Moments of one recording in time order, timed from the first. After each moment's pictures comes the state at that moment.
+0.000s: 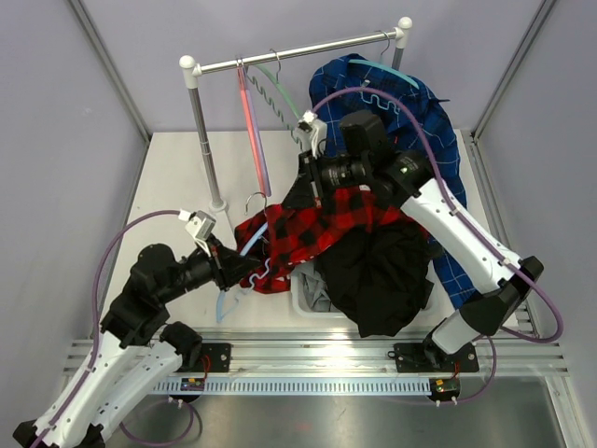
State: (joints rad) left arm -0.56 0.44 0.66 -0.39 0.42 -0.49; right arm 0.73 1.57 1.77 -0.71 -0.67 0.37
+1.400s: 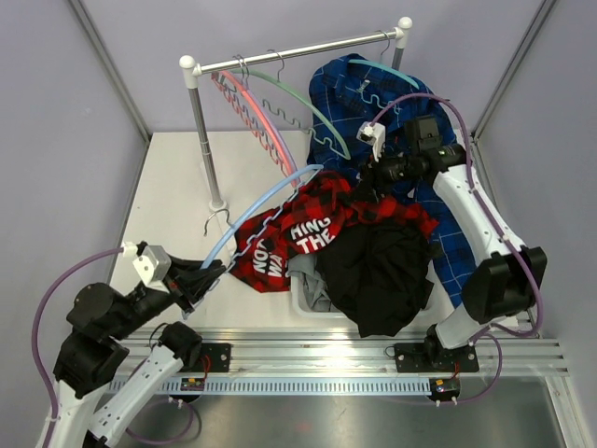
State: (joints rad) left arm -0.56 0.20 0.87 -0.64 0.35 -0.11; right arm 0.24 1.62 1.57 -0.84 -0.84 -0.42
